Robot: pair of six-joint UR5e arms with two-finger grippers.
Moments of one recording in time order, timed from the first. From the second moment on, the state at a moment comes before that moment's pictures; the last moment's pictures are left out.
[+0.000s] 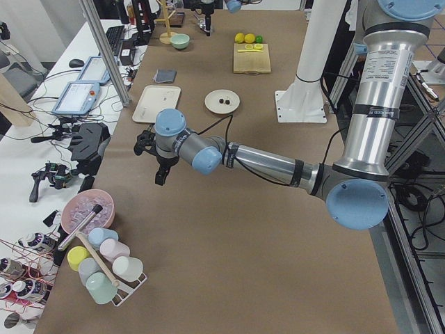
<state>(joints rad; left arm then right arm) -1.42 -1.70 -1.66 -1.89 -2.37 -0.23 1.18 -1.41 1.83 -1.52 2.35 0.52</state>
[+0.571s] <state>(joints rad) -1.54 -1.59 -1.65 -1.71 -2.28 0.06 1.56 -1.63 1.64 -1.55 2.36 -0.03</state>
